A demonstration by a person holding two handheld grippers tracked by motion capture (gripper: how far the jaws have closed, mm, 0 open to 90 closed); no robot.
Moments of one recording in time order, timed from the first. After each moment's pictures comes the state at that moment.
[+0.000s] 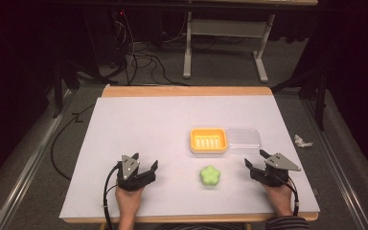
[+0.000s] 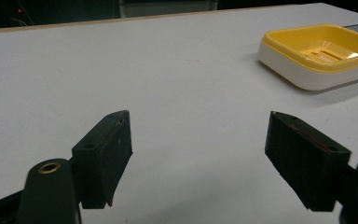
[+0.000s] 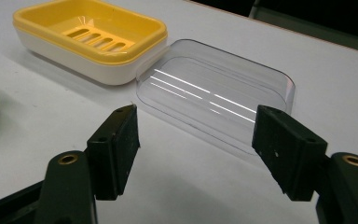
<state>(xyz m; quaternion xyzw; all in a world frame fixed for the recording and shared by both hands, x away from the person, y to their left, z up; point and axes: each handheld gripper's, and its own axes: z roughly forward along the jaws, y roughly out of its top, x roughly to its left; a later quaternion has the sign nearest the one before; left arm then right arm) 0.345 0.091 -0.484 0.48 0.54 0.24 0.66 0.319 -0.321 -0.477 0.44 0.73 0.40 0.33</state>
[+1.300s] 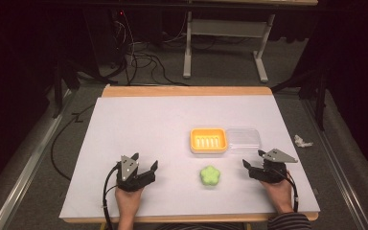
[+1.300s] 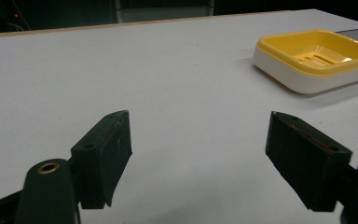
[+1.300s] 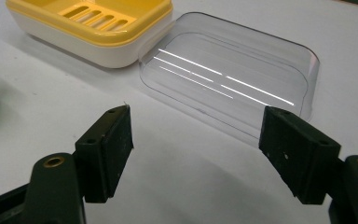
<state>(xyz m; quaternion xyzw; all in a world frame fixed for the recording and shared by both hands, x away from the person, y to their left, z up) 0.342 0.092 -0.483 0.47 0.53 0.23 0.67 0.332 -0.323 -0.477 0.46 0.75 0.38 0.27</state>
